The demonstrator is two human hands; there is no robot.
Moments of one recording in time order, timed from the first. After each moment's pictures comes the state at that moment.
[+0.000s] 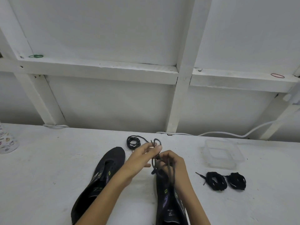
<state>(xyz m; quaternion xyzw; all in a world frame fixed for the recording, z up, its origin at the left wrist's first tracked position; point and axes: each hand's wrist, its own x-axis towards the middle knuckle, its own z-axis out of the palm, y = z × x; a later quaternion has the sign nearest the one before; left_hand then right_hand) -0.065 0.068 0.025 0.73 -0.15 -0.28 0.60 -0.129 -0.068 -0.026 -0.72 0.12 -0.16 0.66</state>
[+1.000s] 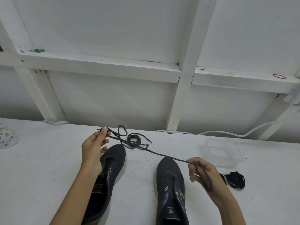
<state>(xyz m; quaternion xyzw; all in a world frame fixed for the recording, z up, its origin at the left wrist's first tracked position) -0.025 0.147 0.023 0.59 0.11 -0.01 0.80 -0.191 -0.143 -0.008 -0.64 0.13 -0.07 0.75</state>
